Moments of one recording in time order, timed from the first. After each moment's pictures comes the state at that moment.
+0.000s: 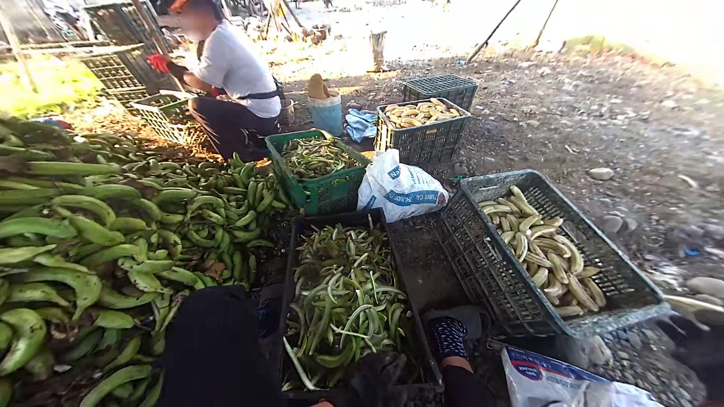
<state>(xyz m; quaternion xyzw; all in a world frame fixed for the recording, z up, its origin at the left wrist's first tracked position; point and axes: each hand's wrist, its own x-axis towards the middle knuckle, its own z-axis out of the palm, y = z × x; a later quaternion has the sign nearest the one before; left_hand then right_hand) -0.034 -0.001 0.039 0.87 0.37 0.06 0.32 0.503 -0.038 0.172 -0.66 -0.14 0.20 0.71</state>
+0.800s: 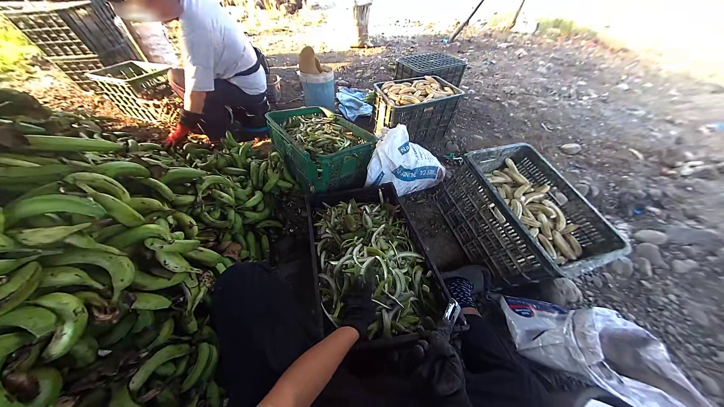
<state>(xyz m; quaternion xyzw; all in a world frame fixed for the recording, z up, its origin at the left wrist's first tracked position) -0.103 0.085 0.044 0.74 0.60 -0.04 0.29 0.034 -0.084 0.033 -0.32 0.06 0.60 0.73</state>
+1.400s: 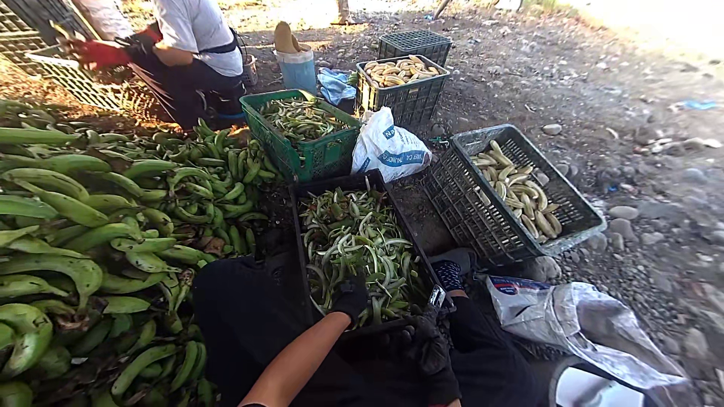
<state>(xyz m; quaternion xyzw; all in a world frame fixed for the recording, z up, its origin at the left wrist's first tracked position) -0.093 0.091 0.064 0.74 0.58 -0.16 0.30 0.035 -0.085 0.024 -0.37 0.05 0.57 0.73</state>
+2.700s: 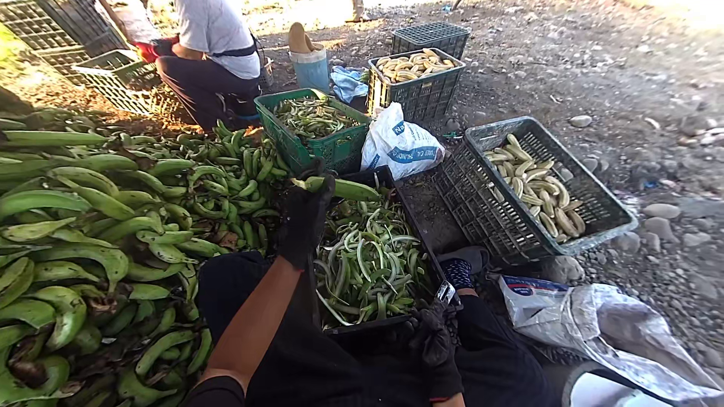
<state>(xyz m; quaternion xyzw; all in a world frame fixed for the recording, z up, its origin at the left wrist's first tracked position) -0.162 0.169 0.220 0.58 0.34 0.52 0.53 0.039 -0.077 0.016 -0.40 0.05 0.55 0.73</state>
